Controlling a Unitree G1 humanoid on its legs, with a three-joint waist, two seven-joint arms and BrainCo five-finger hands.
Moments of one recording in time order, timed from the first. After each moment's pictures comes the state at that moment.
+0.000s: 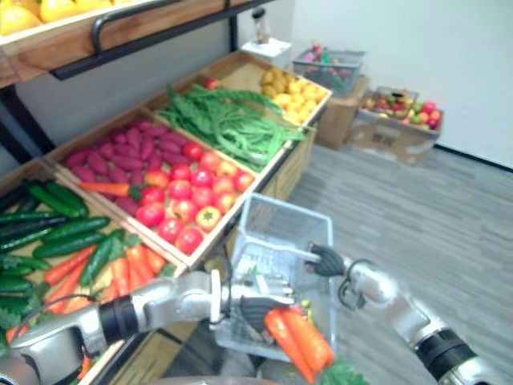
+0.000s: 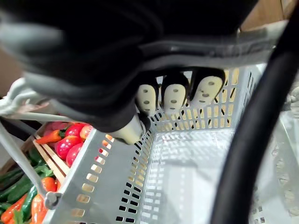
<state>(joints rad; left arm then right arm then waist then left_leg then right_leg) -0.53 0.43 -1.13 0.13 0.43 -0.43 -0.14 -0.12 -0.85 0.45 0.14 -0.08 -0.18 0.25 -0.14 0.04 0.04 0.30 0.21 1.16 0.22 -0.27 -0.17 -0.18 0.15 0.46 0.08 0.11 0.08</state>
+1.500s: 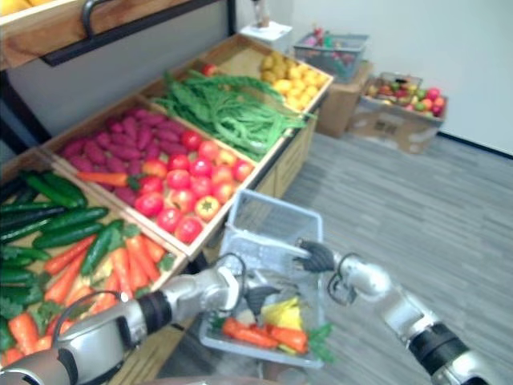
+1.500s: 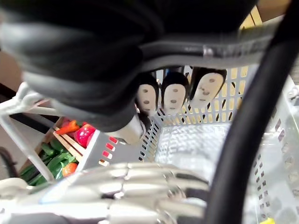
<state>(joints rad) -0.60 0.22 -1.09 0.54 0.61 -0.34 -0.12 -0.08 -0.79 0.39 0.14 -0.07 -0.15 0.31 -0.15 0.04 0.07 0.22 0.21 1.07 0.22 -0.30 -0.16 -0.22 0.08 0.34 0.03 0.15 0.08</state>
